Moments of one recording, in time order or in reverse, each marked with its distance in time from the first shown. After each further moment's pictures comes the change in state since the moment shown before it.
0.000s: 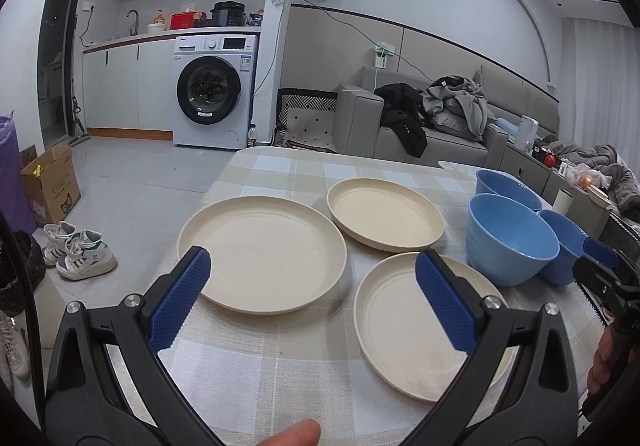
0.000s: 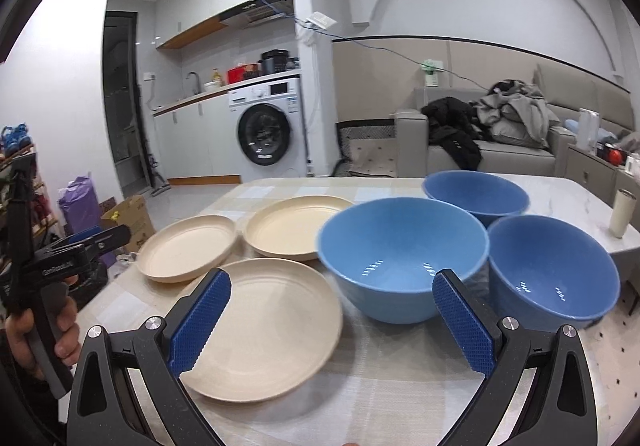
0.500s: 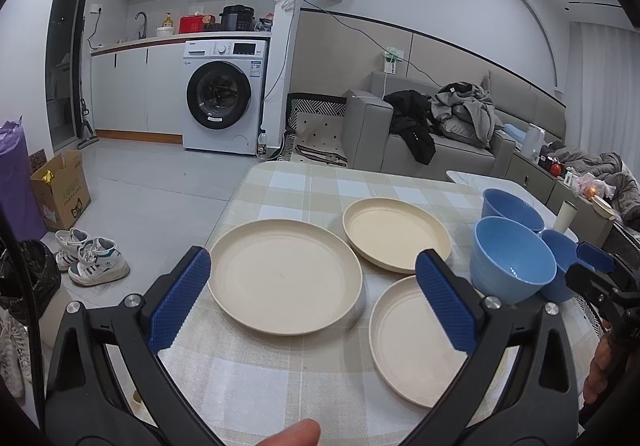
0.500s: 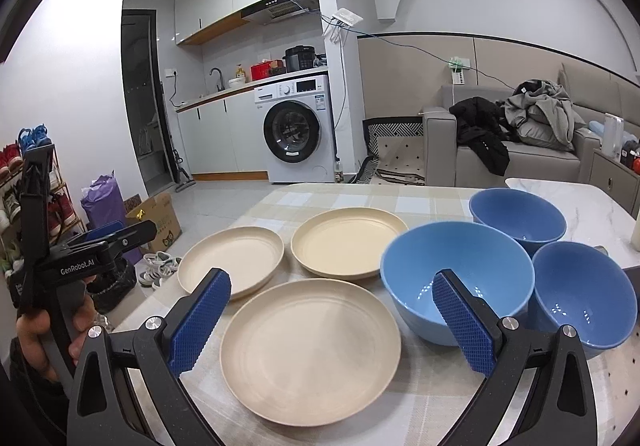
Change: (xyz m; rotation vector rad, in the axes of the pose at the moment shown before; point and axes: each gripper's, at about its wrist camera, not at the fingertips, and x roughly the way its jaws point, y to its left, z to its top) left arm -0.036 0.021 0.047 -0.021 -0.004 0.020; right arm 0.000 0.038 0.043 0.003 0.036 0.064
